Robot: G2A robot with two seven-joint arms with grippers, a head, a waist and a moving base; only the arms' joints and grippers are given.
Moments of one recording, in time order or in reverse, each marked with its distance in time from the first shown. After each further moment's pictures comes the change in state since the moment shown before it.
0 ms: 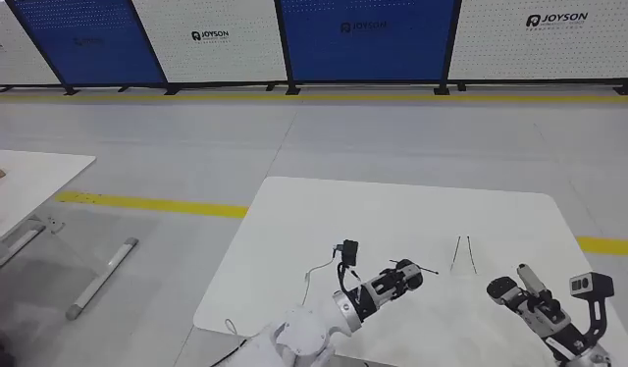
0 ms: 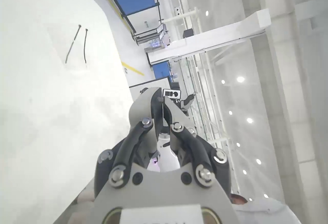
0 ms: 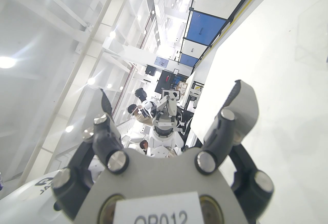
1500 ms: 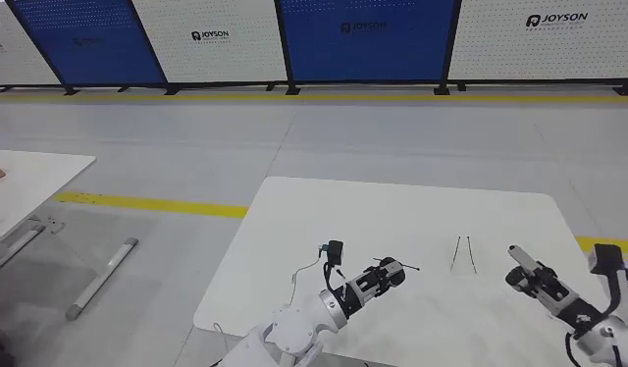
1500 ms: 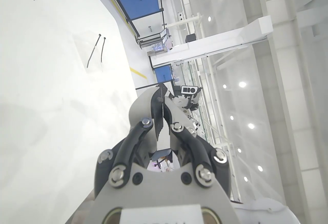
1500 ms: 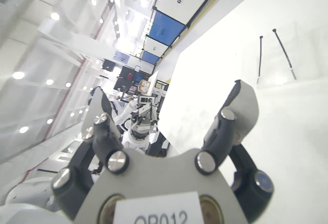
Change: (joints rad) left arm 0.038 0.019 -0.069 0.028 0.022 -0.040 -0.008; right arm 0.101 0.026 0.069 -0.139 -0.362 0.328 0.042
